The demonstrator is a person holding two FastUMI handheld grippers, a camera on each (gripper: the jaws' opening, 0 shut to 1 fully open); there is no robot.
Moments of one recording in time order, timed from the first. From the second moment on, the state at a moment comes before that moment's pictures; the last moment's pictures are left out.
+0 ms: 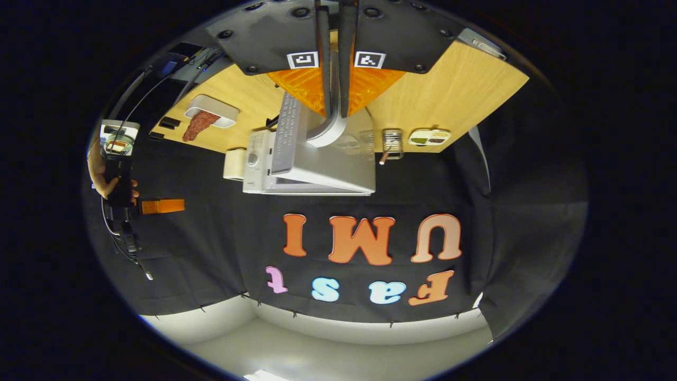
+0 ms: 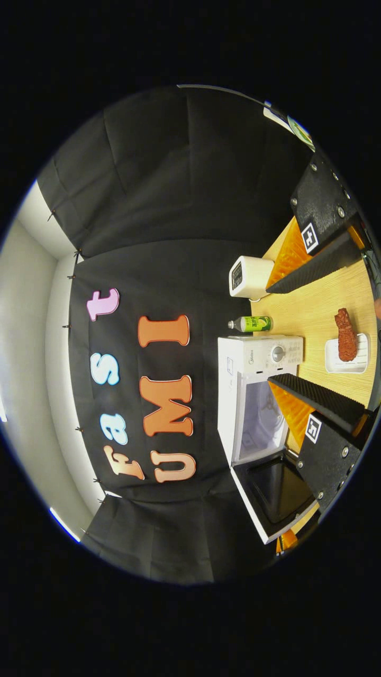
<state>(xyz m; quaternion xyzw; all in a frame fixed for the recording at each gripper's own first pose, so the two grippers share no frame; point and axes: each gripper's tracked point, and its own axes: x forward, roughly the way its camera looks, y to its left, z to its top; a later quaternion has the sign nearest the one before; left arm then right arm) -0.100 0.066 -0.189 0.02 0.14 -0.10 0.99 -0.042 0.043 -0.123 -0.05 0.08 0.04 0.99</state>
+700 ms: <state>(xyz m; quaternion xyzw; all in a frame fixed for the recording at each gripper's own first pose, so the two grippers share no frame) -0.108 0.203 -0.130 0.03 0.09 0.07 0.99 -0.043 0.012 -0.169 -0.03 0.13 0.00 0.99</state>
